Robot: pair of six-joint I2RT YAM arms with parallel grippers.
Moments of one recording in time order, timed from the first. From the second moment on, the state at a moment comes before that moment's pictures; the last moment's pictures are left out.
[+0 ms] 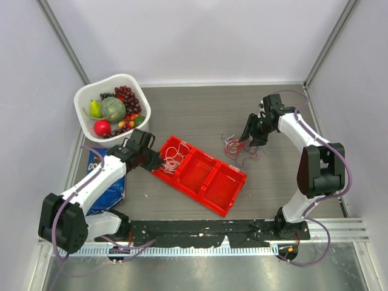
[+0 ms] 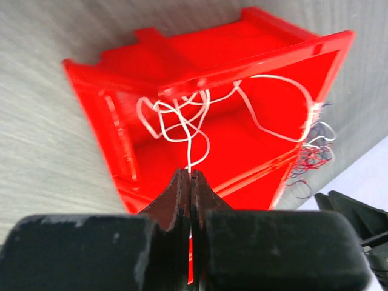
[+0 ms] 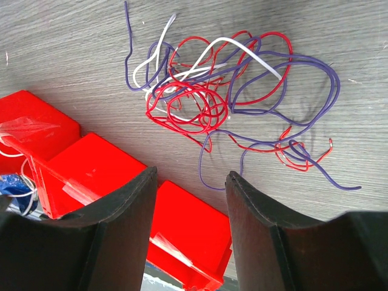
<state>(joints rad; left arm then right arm) -0.42 1.19 0.80 -0.67 0.00 -1.45 0.12 1.68 1.26 -0.74 -0.32 0.45</state>
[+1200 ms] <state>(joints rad) -0.41 1.43 1.11 -0.63 0.10 -1.00 0.12 1.66 1.26 -0.75 -0.32 0.44</state>
